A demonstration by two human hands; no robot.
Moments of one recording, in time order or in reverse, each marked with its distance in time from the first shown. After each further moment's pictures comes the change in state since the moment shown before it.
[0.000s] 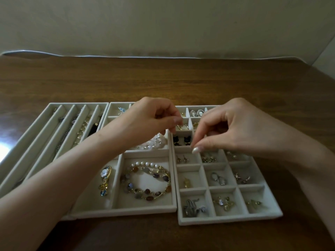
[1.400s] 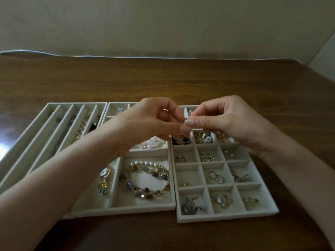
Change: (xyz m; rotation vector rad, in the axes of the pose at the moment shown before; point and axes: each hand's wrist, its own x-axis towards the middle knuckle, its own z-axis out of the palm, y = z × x) left_hand -0.006 0.012 0.000 -0.353 -0.140 -0.118; right_hand 0.014 0.013 0.008 0.400 0.204 0.178
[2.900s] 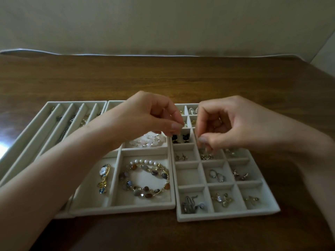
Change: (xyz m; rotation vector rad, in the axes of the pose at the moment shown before) left_hand 0.001 0.002 -0.009 0.200 0.023 0.043; right_hand -0.014 -0.011 -0.014 -0.256 -0.277 -0.130
